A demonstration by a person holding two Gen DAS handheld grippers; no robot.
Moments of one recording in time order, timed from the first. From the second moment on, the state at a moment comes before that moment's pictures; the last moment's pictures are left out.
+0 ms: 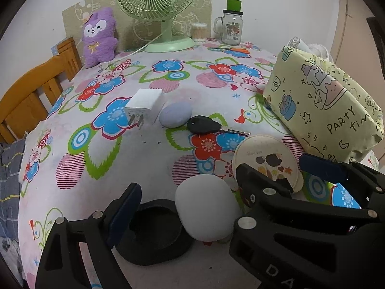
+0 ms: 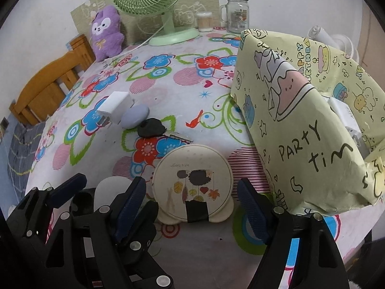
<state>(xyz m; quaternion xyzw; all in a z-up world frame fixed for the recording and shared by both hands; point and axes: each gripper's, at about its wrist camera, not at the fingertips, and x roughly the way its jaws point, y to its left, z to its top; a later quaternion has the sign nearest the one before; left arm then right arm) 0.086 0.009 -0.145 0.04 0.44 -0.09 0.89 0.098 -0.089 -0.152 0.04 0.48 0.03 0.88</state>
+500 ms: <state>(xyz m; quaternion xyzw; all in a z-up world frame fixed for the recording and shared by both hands) 0.079 0.002 -0.141 0.03 0.44 -0.14 0.89 0.090 -0.094 -0.147 0.04 0.47 0.01 0.88</state>
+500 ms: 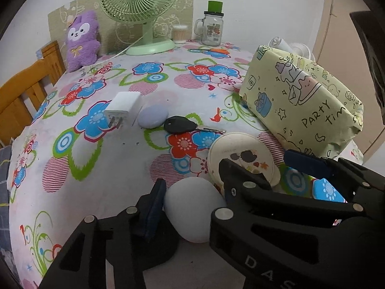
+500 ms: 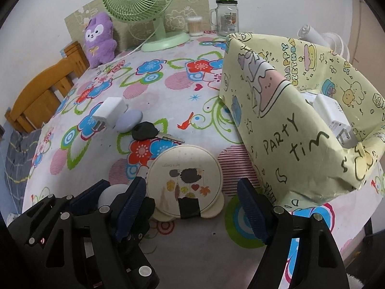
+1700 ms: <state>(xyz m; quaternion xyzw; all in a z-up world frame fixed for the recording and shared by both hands) 0.092 0.031 -0.144 0.02 0.45 -0.12 0.89 0.116 -0.076 -0.162 0.02 0.50 -0.06 0.87</state>
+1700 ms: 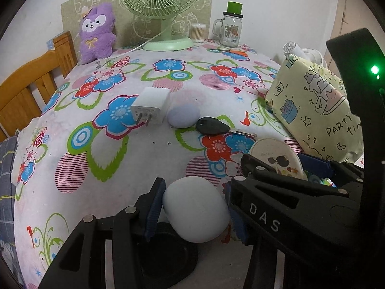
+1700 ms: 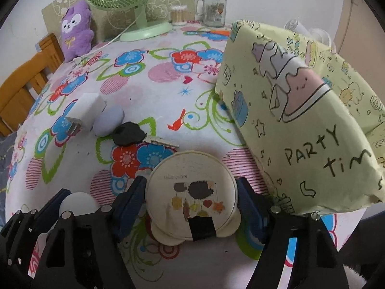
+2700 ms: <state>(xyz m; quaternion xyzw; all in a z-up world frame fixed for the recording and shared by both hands) 0.083 0.030 -0.113 -0.01 0.44 -0.08 0.89 0.096 -0.073 -0.114 0.01 0.46 -0.01 0.89</state>
